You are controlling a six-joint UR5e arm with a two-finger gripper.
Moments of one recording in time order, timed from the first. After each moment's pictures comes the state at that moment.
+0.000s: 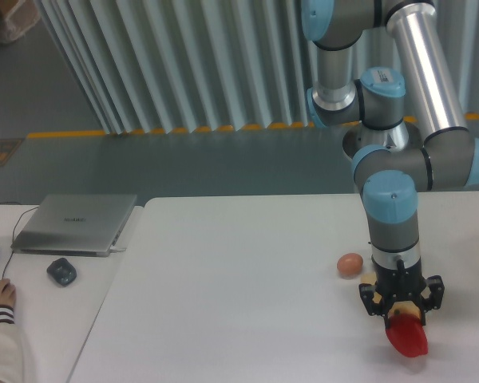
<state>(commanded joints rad) 2.32 -2.04 -1.47 -1.02 1.61 0.08</state>
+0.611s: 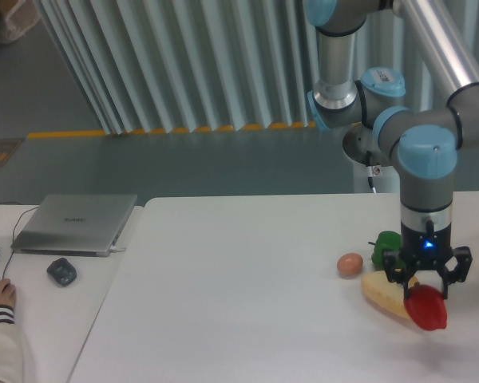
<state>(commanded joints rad) 2.44 -1.91 -1.46 -1.22 1.56 0.50</state>
